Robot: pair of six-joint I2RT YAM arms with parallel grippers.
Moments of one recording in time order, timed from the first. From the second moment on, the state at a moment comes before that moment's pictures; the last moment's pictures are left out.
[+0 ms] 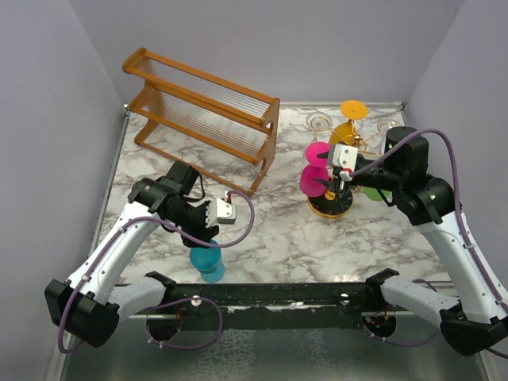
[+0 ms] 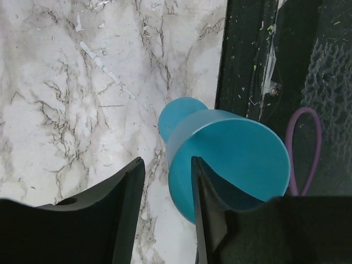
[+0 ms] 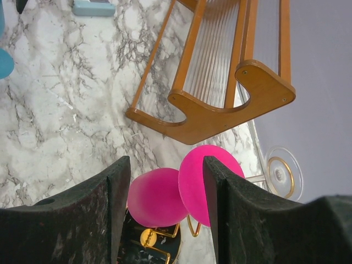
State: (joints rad) left arm -0.44 1.08 1.07 -1.32 0.61 0.93; right arm 0.42 1.00 1.29 -0.67 -0.68 -0.82
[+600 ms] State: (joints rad) left arm -0.51 1.11 1.11 -1.30 0.56 0.89; right arm 0.42 0.99 1.28 -0.66 -0.68 -0.82
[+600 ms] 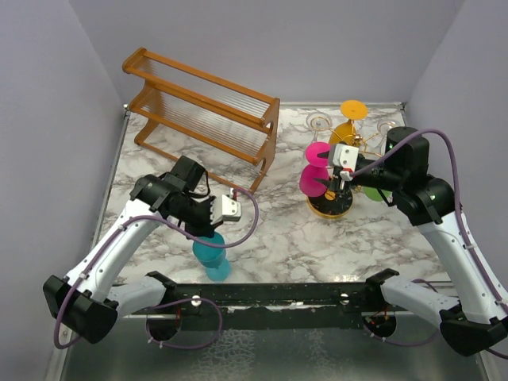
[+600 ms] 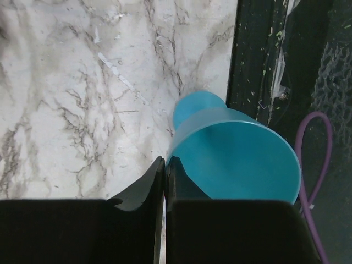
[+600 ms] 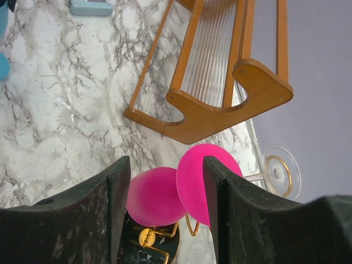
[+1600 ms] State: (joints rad) left arm -0.51 1.17 1.72 -0.81 0.50 0.35; right arm 0.39 1.10 1.51 -0.57 -0.63 -0.40
